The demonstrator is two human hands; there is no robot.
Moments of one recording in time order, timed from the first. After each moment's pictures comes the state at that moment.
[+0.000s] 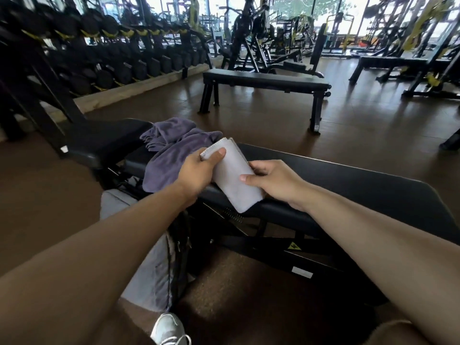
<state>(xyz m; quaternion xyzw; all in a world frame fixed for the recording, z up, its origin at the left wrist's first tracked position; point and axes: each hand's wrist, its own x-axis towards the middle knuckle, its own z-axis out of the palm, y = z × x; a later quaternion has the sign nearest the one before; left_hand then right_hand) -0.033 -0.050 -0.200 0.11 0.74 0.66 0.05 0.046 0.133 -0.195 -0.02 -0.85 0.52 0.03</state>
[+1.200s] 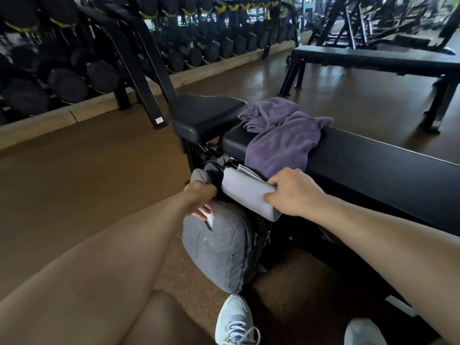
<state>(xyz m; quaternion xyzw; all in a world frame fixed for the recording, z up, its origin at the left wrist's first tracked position) -0.074 -0.268 -0.277 -0.19 0.86 0.44 0.18 -0.030 -0.040 -0.236 0.05 -0.98 0.17 -0.02</state>
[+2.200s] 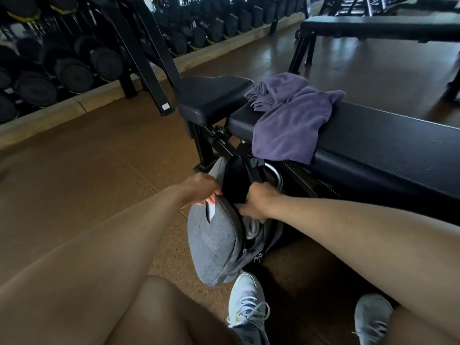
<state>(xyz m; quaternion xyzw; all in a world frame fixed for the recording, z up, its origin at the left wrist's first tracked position) -0.052 -0.292 -0.283 -0.04 0.92 0.34 0.22 -0.031 -0.111 -0.303 0.04 -0.96 0.20 -0.21</state>
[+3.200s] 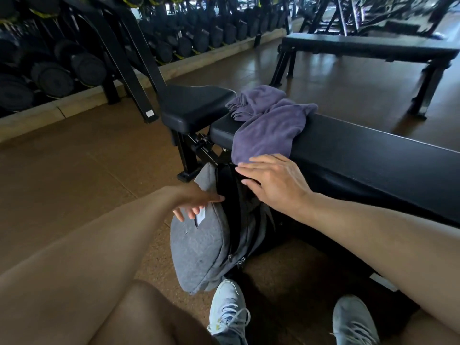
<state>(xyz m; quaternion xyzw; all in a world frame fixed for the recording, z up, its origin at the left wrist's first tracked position) -0.054 -0.264 -0.275 -0.07 0.92 0.23 0.32 -0.025 -0.023 -0.277 0.30 -0.89 0.10 0.32</state>
